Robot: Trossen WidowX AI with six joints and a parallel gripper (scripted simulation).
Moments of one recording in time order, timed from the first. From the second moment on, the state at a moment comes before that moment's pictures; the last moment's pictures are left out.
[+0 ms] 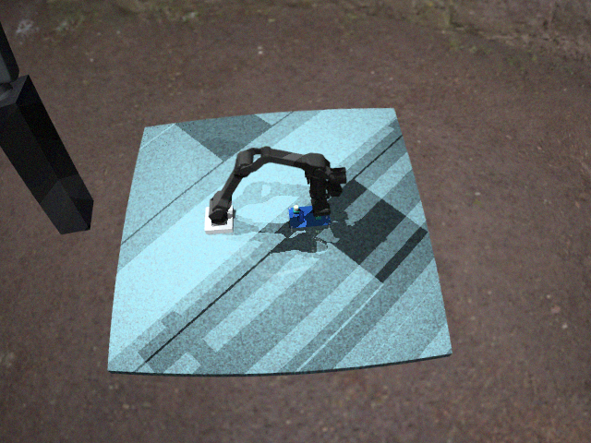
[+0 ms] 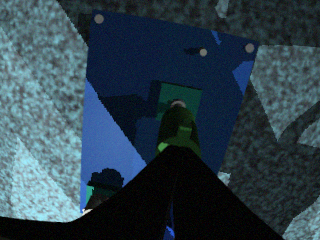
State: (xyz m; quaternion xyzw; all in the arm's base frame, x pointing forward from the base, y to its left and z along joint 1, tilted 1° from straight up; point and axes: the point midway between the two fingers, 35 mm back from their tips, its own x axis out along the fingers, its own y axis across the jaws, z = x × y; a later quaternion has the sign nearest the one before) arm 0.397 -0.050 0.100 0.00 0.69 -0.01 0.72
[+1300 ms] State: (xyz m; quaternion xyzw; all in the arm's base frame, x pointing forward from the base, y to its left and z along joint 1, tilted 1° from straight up) arm 0.396 -0.050 0.093 0.00 0.69 -0.01 0.73
